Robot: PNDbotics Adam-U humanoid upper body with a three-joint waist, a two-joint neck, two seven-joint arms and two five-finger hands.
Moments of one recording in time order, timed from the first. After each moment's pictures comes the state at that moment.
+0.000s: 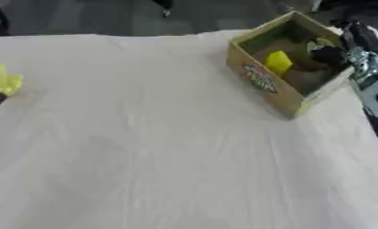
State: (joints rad) left arm -0.50 0.46 -0.09 -1.59 -0.92 0.07 0.33; right arm -0.61 -0.80 0.02 -1.19 0.43 0.22 -0.05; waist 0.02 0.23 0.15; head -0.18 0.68
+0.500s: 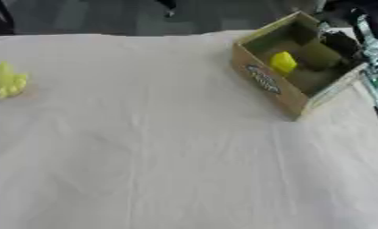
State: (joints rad) left arm -0.71 0.56 -0.05 -1.38 -0.75 0.13 0.16; right arm -0.54 -0.80 -0.02 -1.40 0.14 0.23 -0.11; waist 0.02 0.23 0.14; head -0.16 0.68
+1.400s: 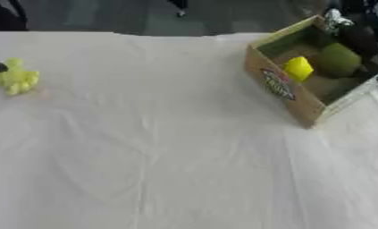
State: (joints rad) left arm -1.08 0.56 -0.04 -0.76 -0.96 0.12 -0.30; right arm -0.50 -0.75 -0.01 -1.68 0.06 0.26 -0.11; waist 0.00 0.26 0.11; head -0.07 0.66
